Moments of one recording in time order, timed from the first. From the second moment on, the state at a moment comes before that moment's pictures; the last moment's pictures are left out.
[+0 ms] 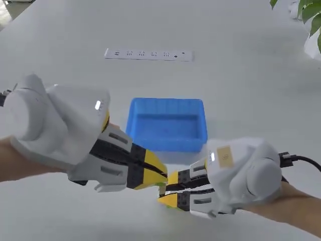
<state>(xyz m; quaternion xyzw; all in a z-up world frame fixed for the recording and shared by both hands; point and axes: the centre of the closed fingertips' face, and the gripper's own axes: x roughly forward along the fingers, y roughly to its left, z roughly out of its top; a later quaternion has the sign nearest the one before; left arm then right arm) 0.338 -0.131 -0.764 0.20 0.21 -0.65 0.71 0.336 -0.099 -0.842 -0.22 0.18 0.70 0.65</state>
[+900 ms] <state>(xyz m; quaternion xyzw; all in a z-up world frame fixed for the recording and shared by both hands) 0.371 -0.121 -0.704 0.20 0.18 -0.64 0.72 0.380 -0.084 -0.781 -0.24 0.12 0.68 0.68</state>
